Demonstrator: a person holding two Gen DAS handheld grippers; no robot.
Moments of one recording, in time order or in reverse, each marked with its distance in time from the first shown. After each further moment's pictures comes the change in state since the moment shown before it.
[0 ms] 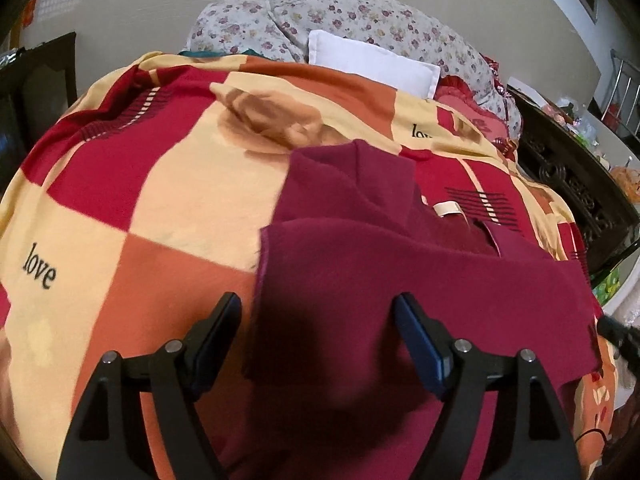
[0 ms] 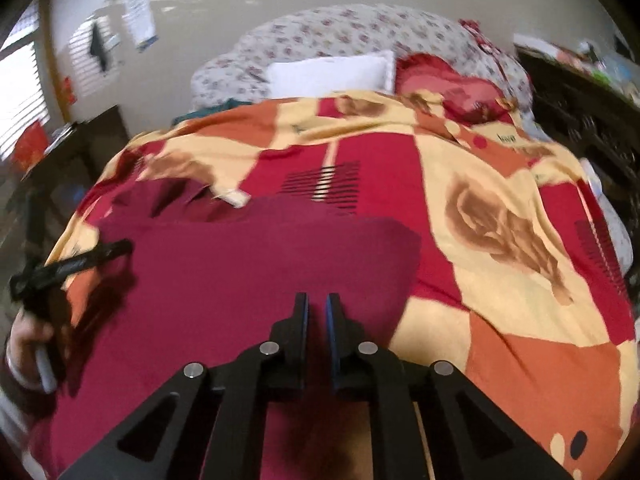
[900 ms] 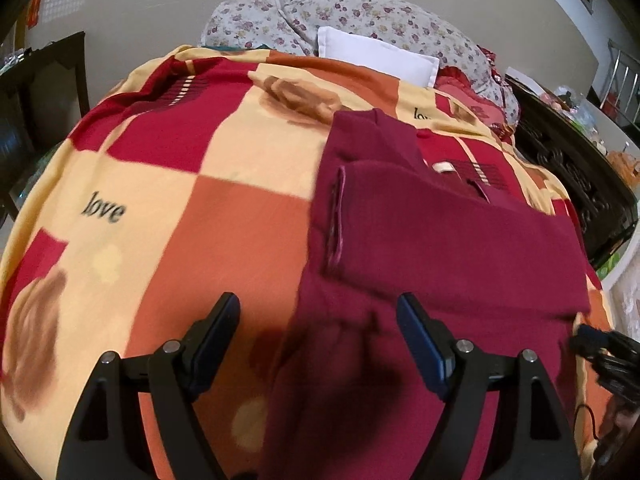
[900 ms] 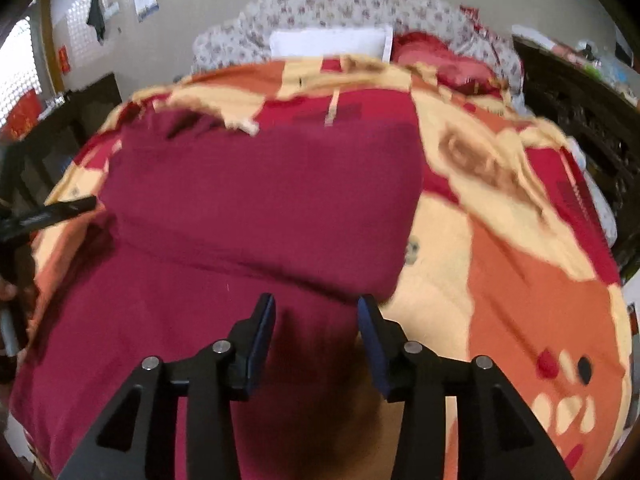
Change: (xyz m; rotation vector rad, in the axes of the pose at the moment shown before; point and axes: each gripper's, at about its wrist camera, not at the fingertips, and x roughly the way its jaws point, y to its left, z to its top) left arm -0.063 0.022 -0.048 0.029 0.021 0.031; right arm -0.008 0.021 -0.065 0.002 0.121 -0.060
